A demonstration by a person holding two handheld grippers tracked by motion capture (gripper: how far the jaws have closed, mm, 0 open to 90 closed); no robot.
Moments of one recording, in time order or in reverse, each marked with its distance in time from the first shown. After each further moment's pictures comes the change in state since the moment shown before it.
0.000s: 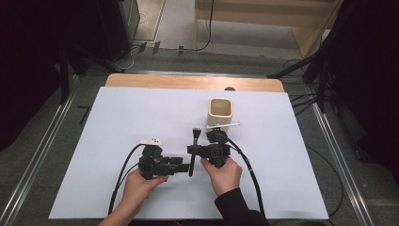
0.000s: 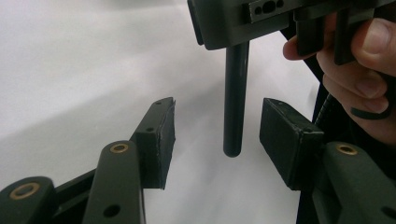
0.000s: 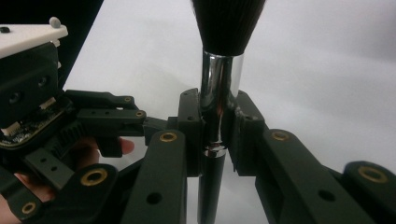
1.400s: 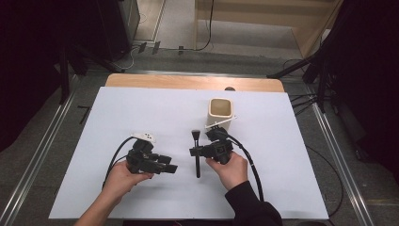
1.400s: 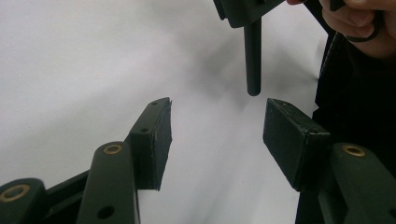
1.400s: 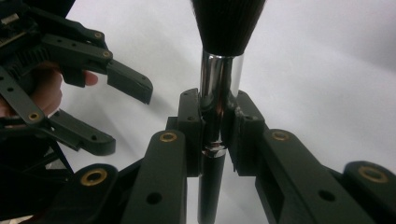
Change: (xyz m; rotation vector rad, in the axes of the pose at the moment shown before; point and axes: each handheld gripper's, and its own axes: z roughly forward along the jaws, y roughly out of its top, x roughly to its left) left arm 0.015 0.014 -0.031 0.163 -0.001 0.100; right arm -0.010 0.011 -0.003 0.132 0.016 -0.165
